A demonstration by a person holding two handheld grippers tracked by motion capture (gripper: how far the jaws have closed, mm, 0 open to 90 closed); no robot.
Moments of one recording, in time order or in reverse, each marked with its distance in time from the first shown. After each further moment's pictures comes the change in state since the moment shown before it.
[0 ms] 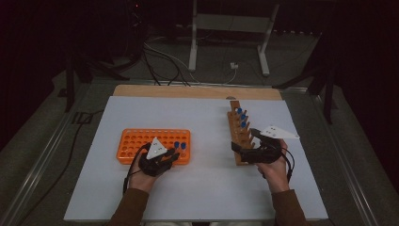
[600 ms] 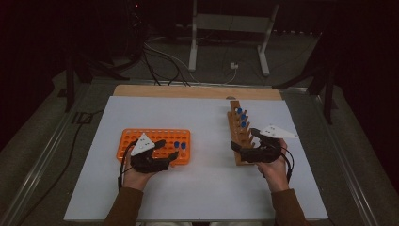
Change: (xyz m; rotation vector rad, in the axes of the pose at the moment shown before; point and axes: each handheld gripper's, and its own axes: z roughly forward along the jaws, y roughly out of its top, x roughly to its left) left arm 0.016 0.007 -0.026 -0.165 -0.053 -0.134; right arm -0.002 0.000 0.003 0.007 -0.017 -0.007
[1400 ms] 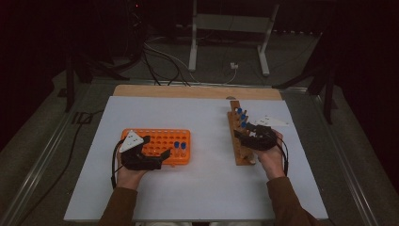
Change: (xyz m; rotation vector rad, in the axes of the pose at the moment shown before) left arm 0.012 0.004 -0.016 -0.014 0.075 -0.065; right arm -0.035 -0.001 0.040 0.099 -0.102 -0.024
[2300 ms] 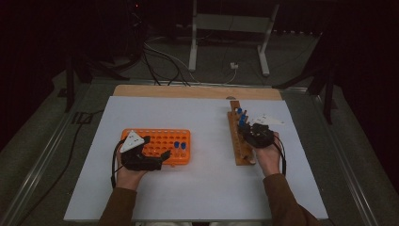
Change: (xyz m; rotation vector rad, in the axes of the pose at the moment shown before) left arm -0.001 0.001 0.000 0.019 0.001 0.021; right arm -0.003 -0.001 0.014 0.000 -0.071 0.001
